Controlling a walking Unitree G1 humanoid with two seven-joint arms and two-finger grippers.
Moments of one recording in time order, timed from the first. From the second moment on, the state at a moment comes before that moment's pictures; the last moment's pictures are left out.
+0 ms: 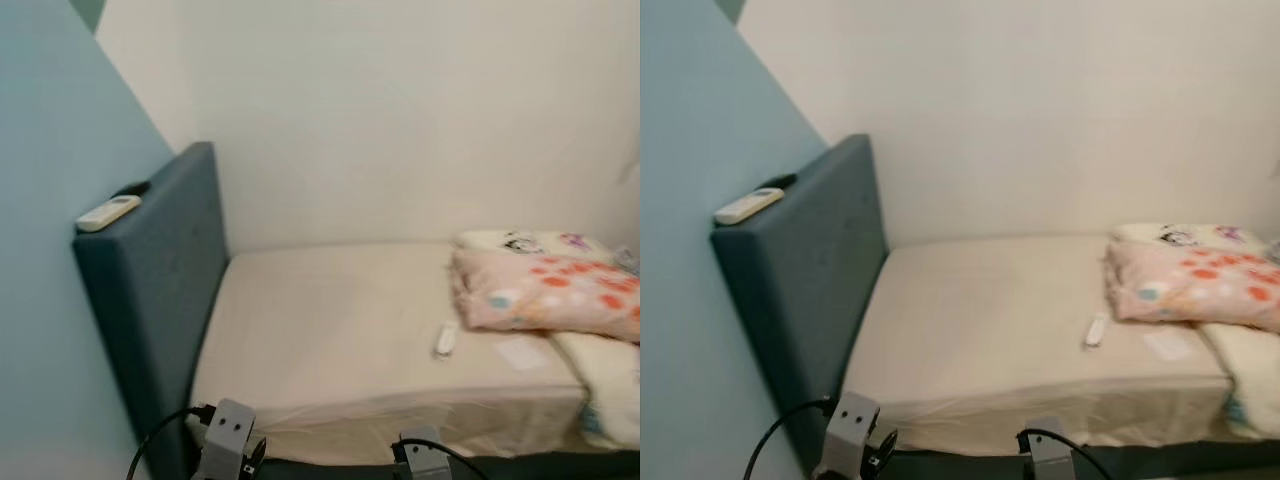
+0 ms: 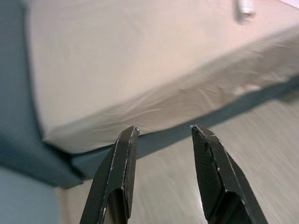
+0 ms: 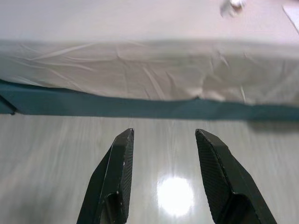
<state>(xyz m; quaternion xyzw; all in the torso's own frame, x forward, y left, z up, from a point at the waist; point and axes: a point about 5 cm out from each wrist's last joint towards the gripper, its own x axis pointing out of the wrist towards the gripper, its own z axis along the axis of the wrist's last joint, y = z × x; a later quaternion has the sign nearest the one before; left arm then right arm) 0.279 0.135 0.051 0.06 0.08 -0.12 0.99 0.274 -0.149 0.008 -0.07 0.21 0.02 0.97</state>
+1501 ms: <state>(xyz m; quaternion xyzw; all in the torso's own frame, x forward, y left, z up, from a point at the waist) 0.275 0.143 0.047 0.06 0.08 -0.10 0.99 0.272 -0.134 0.008 -0.10 0.20 0.08 0.97</state>
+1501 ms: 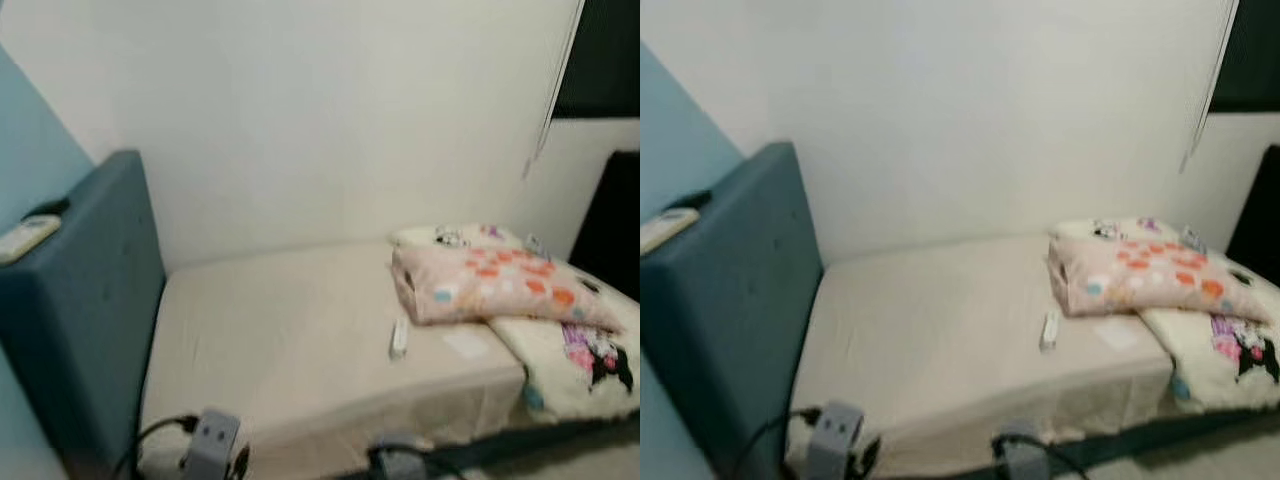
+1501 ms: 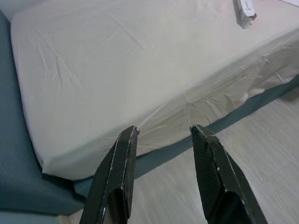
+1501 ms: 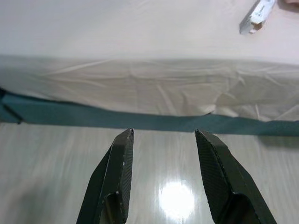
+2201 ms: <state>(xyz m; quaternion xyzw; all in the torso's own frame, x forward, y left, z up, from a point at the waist) 0.280 0.131 0.053 0.05 0.06 -0.12 0.99 0.276 -0.149 0.012 -0.11 0.20 0.06 0.97</state>
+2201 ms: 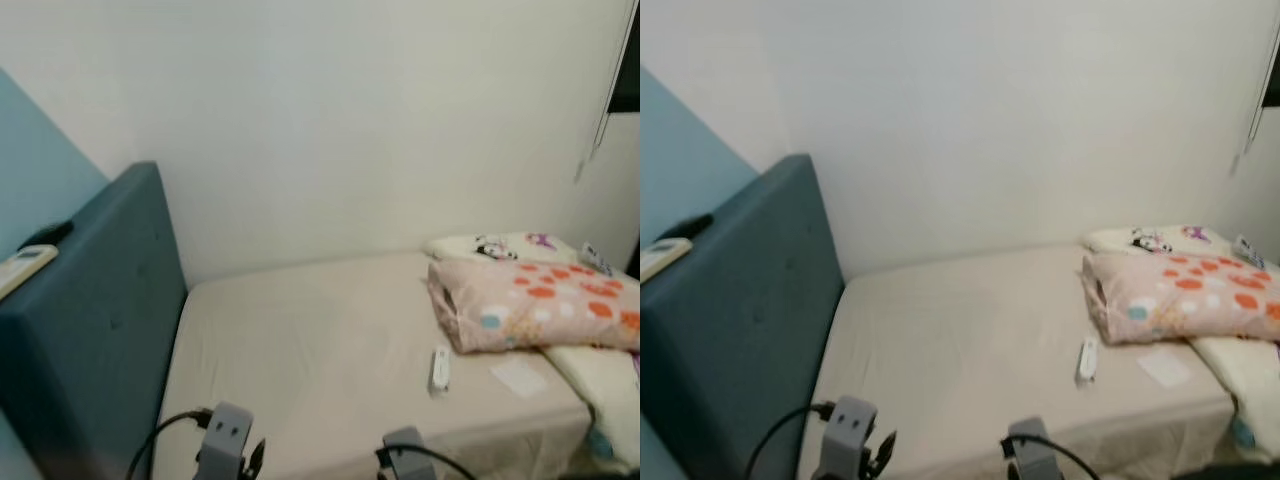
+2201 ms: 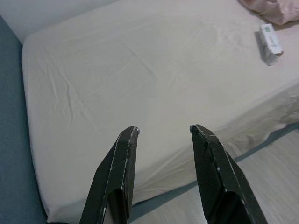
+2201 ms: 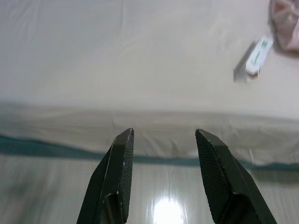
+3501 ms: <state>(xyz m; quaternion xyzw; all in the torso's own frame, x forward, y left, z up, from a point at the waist) 0.286 0.129 0.055 0.05 0.06 -0.12 0.99 0.276 -0.148 0.011 -0.11 0.20 0.05 0.97</state>
